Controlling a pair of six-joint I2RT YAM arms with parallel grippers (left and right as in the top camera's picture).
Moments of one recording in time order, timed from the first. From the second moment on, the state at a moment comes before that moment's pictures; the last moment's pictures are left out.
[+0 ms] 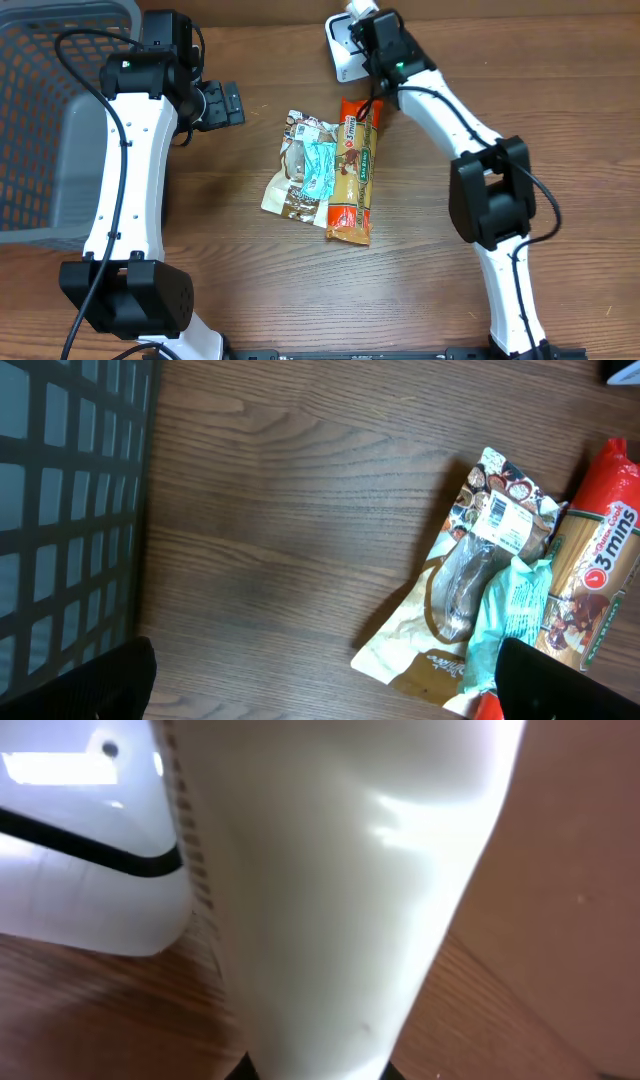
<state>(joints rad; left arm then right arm) 0.00 1.79 1.84 -1.28 -0.02 -0.25 0.40 2.42 2.07 -0.43 0.49 -0.48</state>
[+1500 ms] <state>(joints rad) 0.00 1.79 1.84 -1.28 -0.02 -0.25 0.30 1.90 2.12 -1.35 0.31 0.20</state>
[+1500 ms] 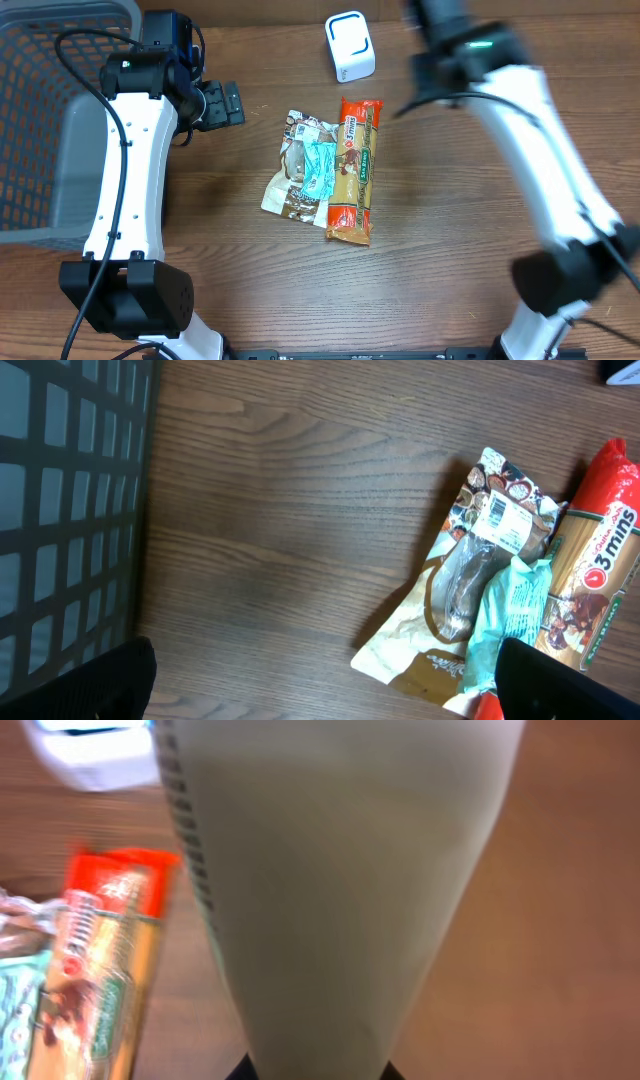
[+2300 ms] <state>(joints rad) 0.00 1.79 1.84 -1.28 -0.02 -0.25 -0.31 1.96 1.41 -0.99 0.23 0.57</state>
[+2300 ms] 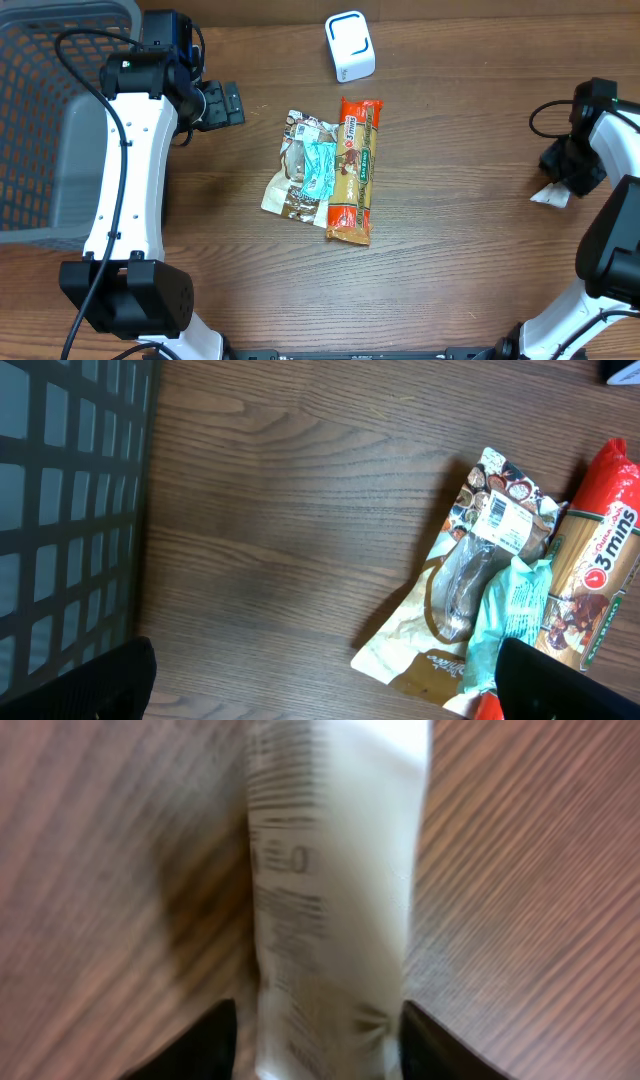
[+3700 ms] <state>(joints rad) 0.00 1.79 1.84 -1.28 -0.02 -0.25 0.52 2.17 1.70 -0.91 -0.22 0.63</state>
